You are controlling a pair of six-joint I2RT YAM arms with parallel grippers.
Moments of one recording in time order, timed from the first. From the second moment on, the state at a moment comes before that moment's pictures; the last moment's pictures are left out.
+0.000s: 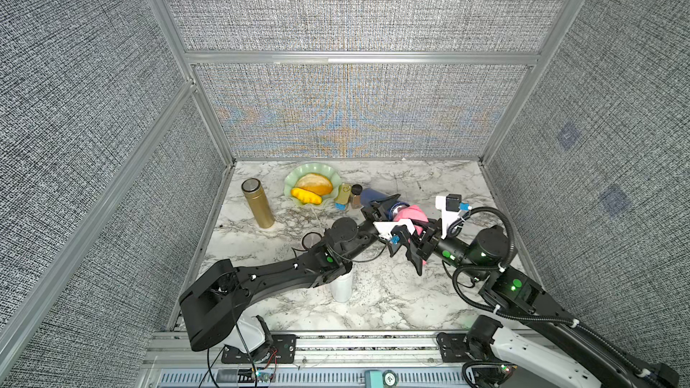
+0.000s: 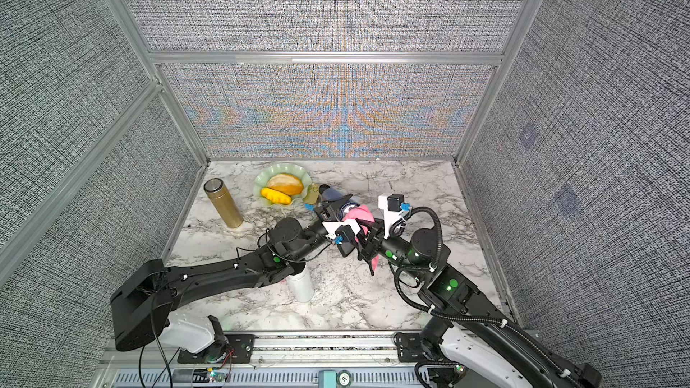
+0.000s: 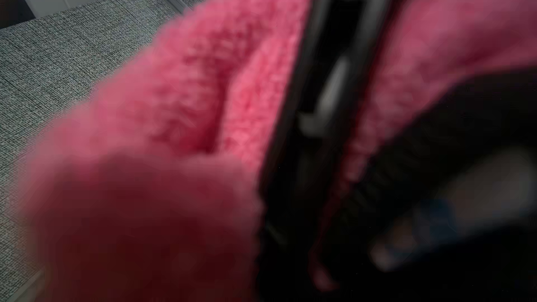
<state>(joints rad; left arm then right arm) -1.05 1.47 0.84 0.75 -0.03 0.83 0.76 0.73 0.73 0.01 -0.08 0.49</state>
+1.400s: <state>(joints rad) -1.04 1.30 1.16 0.68 -0.08 0.37 0.52 0.83 0.52 0.12 0.09 0.51</state>
